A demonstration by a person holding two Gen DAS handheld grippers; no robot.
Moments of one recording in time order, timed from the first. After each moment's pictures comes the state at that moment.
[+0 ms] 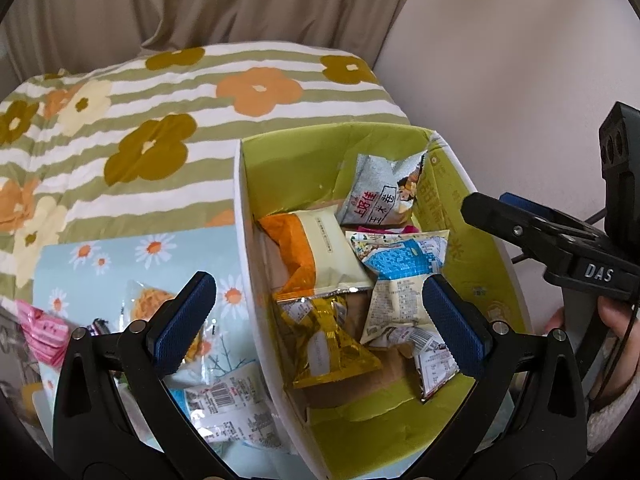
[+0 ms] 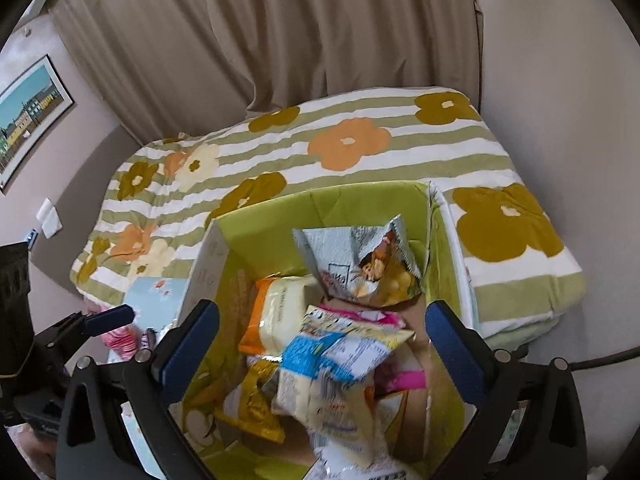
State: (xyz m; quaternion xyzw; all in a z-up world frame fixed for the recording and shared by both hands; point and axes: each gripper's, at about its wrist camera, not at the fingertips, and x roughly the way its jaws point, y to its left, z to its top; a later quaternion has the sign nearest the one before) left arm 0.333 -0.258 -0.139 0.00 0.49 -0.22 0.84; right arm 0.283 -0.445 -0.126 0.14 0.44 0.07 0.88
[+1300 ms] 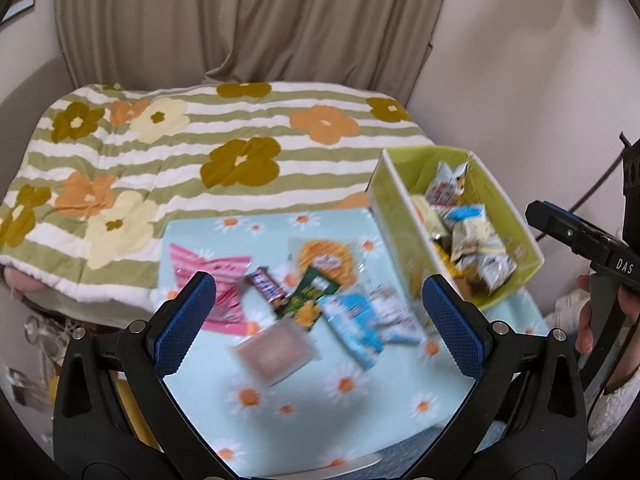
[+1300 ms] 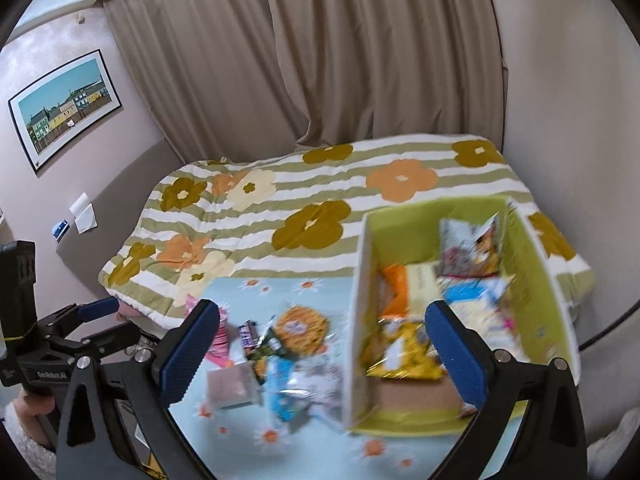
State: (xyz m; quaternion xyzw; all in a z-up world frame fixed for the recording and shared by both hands) left arm 0.231 -0.002 -0.079 -0.01 0.43 -0.19 0.88; right arm 0.175 -0.259 -0.064 0.12 0.36 0.07 0.92
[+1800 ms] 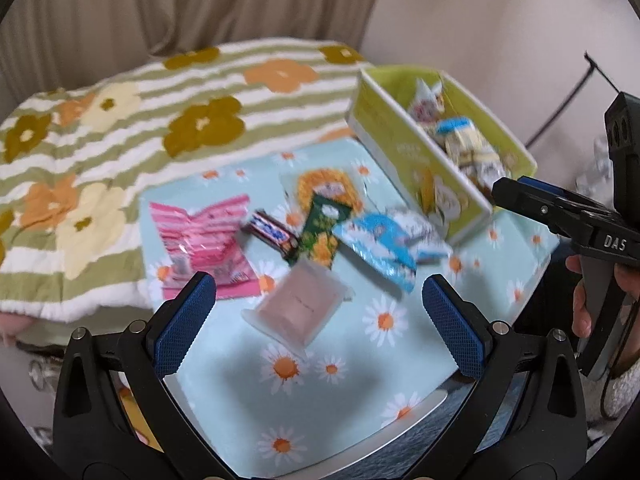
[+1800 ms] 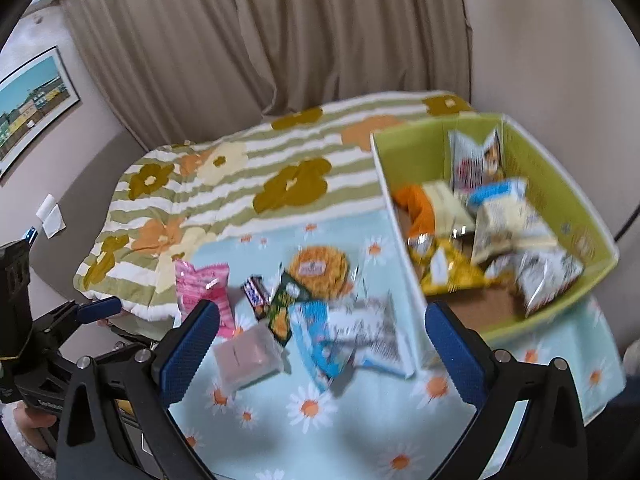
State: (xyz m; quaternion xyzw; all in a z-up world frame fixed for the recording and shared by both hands) left arm 0.236 0.027 -0.156 0.06 0.48 -0.30 0.82; right arm 0.153 -0.190 -0.134 0.16 0.42 -0.01 0.89
